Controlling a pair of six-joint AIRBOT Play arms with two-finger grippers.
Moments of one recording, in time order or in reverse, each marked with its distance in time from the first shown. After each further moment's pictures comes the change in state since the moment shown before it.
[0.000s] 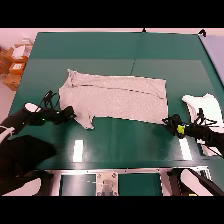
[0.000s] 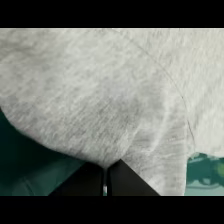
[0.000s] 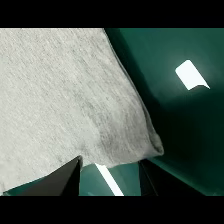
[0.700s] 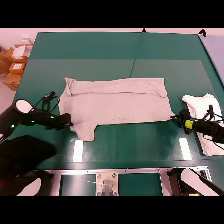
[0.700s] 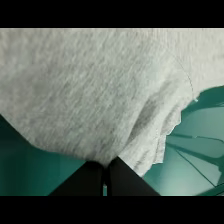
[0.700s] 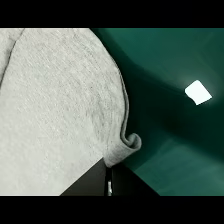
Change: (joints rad) left arm -0.002 0.210 0.029 0.299 -0.366 -0.117; right arm -0.140 -0.052 0.109 -0.017 0.059 -0.022
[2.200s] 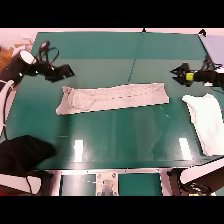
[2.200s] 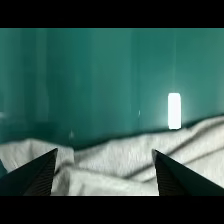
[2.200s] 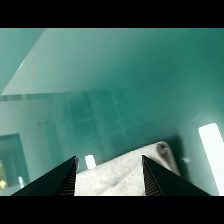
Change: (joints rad) left arm 0.008 -0.555 0.875 0.085 0.137 -0.023; right arm 0.207 -0.731 1.102 -0.054 0.141 0.137
